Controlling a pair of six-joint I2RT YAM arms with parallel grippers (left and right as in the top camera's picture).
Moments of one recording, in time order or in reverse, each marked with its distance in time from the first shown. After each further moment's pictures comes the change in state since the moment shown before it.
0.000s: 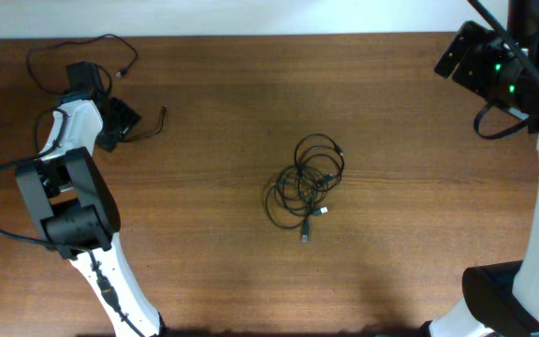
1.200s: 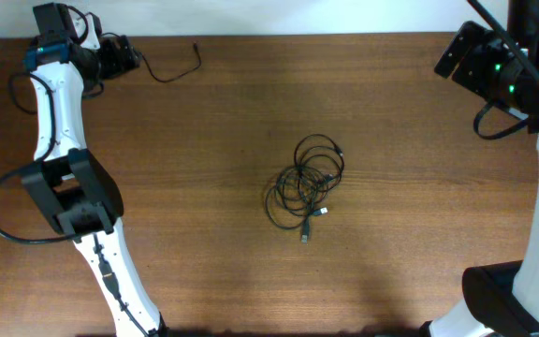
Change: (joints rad) left arm 0.004 0.167 0.627 -0.221 0.323 0.457; right arm 0.000 0.000 0.000 0.000 0.000 0.000
